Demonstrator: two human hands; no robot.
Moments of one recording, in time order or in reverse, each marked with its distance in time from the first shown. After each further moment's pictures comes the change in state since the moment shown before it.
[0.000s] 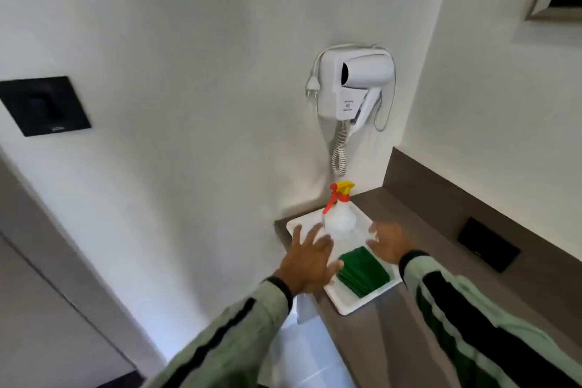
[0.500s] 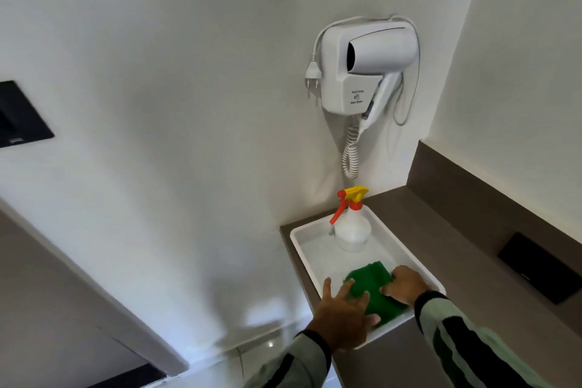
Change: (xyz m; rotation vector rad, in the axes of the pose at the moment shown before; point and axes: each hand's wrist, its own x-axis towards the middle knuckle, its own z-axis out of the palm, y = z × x) left_hand 0.037 0.059 0.075 -0.210 -0.422 -0.049; right_hand 0.052 0.058 0.072 0.104 -0.341 0.228
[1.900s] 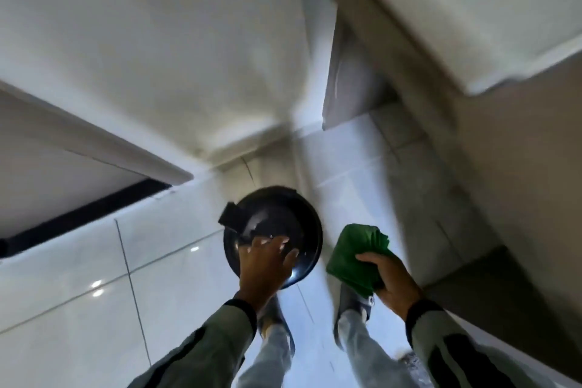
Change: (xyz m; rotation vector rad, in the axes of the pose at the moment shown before) left_hand -0.180 -0.137 0.356 -0.397 -0.037 -0.598; right_hand -0.100 0.080 0.425 1.396 -0.312 0.620
